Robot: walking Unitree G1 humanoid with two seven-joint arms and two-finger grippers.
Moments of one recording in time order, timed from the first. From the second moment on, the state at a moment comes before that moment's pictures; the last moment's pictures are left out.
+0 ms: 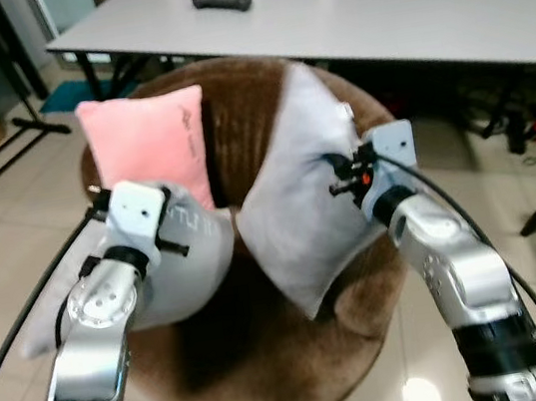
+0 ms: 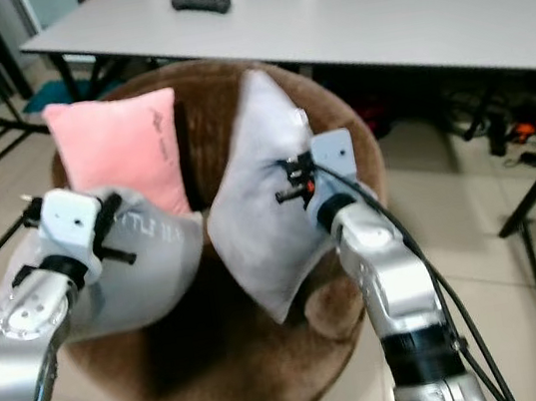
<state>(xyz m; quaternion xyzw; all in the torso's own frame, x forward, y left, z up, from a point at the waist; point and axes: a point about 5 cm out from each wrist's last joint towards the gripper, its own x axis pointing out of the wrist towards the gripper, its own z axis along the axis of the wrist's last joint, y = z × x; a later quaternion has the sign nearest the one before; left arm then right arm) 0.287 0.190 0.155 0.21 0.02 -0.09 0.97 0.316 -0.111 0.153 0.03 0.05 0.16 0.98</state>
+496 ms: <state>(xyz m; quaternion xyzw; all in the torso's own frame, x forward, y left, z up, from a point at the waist) 0.285 0.253 0.196 0.31 0.03 -0.02 0.95 0.341 -0.044 0.141 0.10 0.15 0.24 0.95</state>
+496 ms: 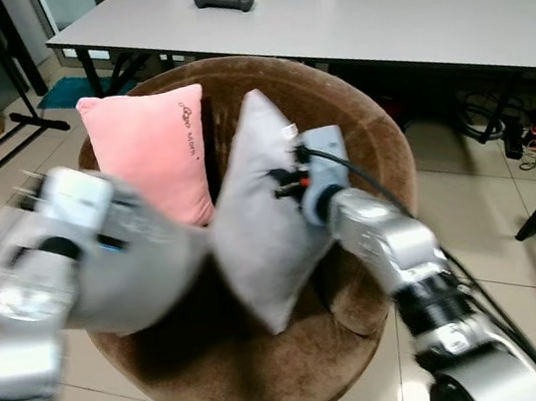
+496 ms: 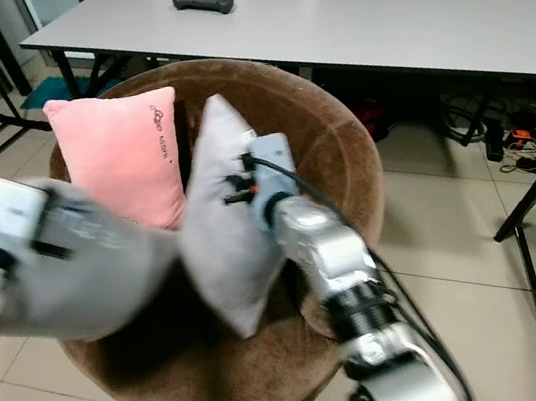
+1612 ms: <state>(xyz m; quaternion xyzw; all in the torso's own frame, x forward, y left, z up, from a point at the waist) 0.284 0.253 0.220 0.34 0.03 -0.05 0.94 0.386 -0.101 0.116 0.25 0.14 -0.03 0.96</state>
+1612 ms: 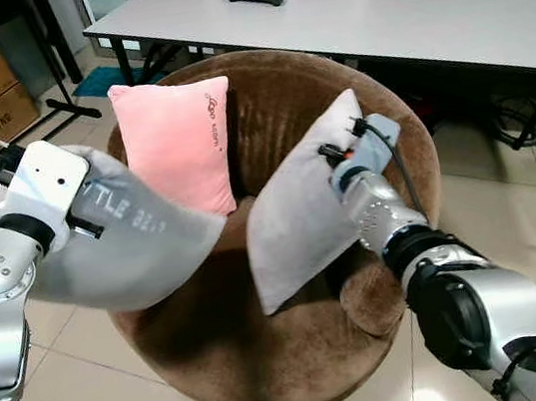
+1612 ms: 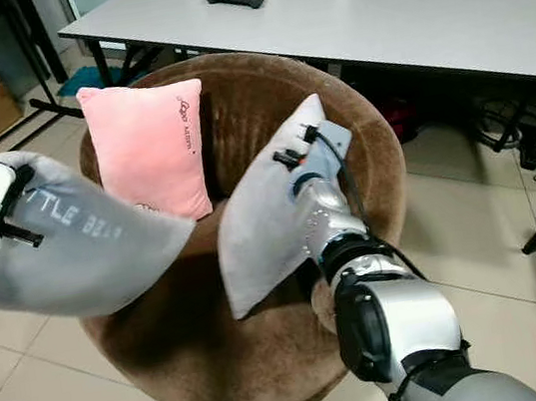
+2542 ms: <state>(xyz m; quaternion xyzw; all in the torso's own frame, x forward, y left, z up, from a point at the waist) 0.288 0.259 0.208 0.34 0.05 -0.04 0.94 0.397 -0.133 0.136 0.17 0.11 0.01 0.98</state>
